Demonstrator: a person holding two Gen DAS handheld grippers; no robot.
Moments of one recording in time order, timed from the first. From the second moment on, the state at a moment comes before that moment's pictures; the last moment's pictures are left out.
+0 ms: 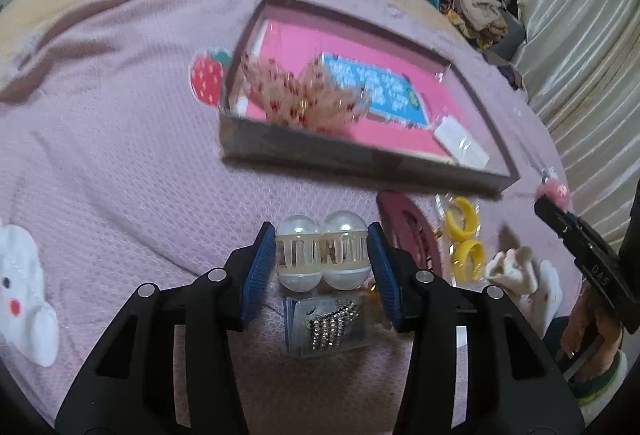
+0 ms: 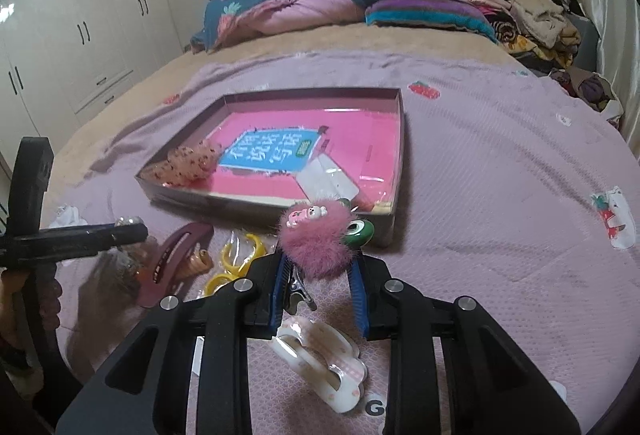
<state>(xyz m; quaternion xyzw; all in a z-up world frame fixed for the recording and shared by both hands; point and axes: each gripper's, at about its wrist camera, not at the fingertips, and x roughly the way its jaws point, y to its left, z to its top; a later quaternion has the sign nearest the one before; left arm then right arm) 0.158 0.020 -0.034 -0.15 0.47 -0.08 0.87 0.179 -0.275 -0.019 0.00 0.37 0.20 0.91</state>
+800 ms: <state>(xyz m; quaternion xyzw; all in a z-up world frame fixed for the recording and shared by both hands) 0.185 0.010 0.045 -0.12 0.39 -0.09 0.91 0.185 -0.276 0.037 0.00 0.32 0.20 0.93</state>
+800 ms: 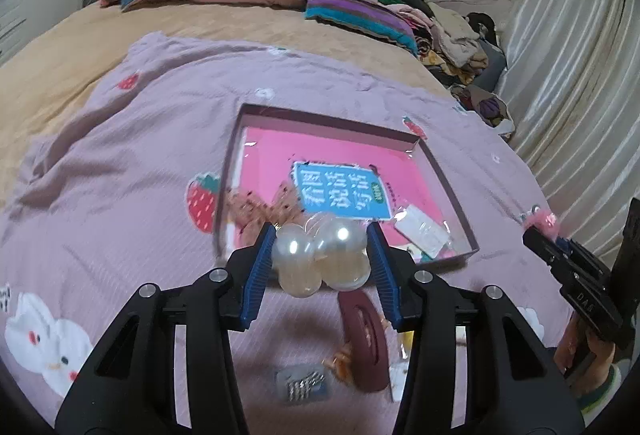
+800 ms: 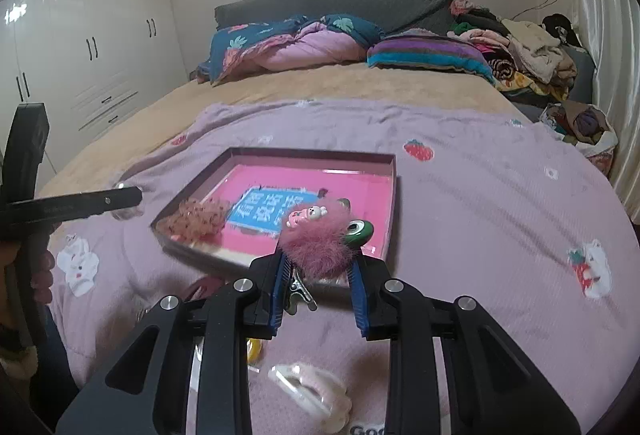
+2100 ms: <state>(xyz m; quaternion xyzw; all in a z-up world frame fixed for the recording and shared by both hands) 0.259 -0.068 -0.026 -0.06 0.46 -0.11 0.88 0.301 -0.264 0.001 0.00 0.38 0.23 0.90</state>
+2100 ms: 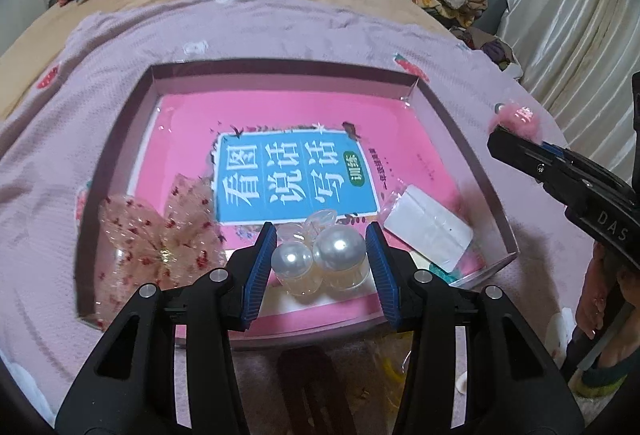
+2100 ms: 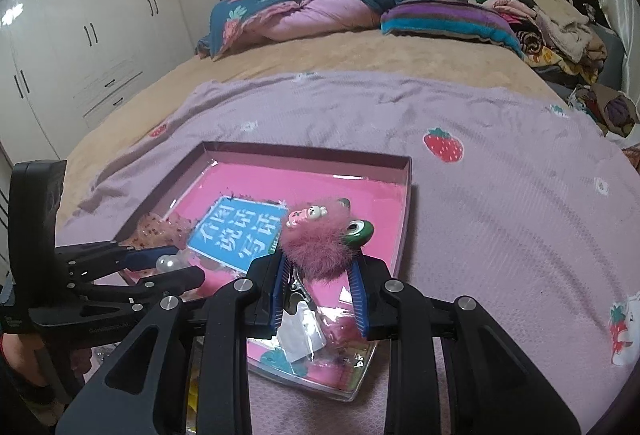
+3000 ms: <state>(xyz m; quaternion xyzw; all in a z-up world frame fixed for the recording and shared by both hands) 0.213 -0.040 0.026 -0.08 0.41 -0.06 0.91 0.293 -0.269 -0.003 0.00 0.39 0.21 0.90</state>
